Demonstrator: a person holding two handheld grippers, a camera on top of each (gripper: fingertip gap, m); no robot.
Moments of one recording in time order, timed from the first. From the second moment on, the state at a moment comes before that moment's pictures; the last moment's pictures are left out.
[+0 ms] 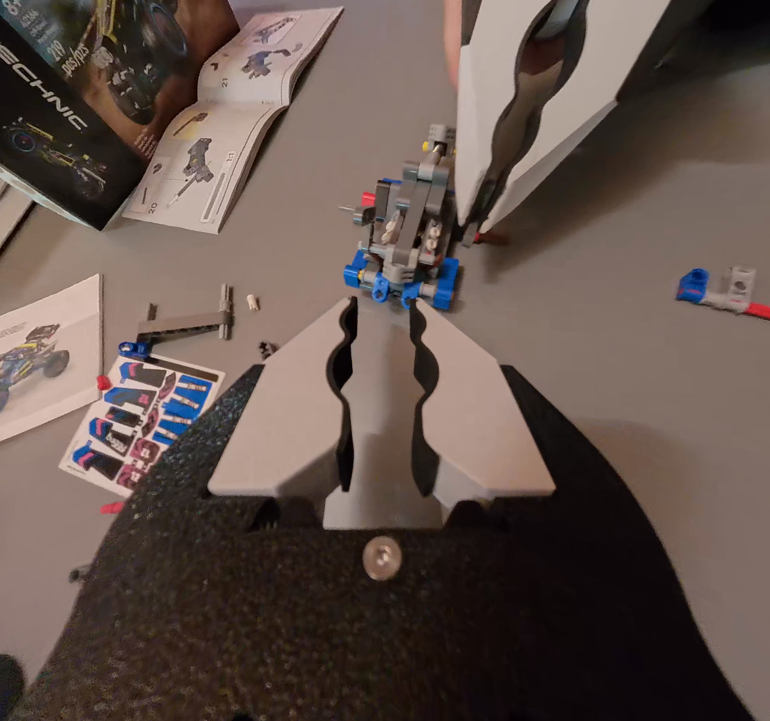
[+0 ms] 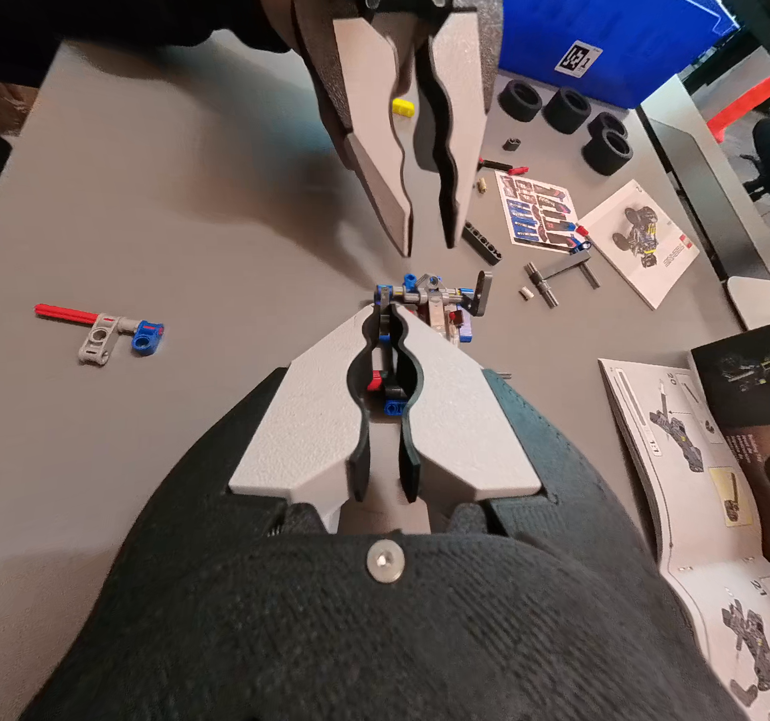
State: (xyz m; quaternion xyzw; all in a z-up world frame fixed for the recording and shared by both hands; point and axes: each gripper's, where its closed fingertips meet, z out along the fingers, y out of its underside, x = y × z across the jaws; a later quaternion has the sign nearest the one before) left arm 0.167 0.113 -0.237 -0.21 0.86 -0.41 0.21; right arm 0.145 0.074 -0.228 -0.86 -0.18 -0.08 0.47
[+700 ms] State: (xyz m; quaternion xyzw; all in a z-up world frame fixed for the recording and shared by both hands) left arm 0.178 0.084 -0.252 -0.14 0.89 -0.41 0.15; right arm 0.161 0.075 -0.232 -0.86 -0.15 -0.11 0.47
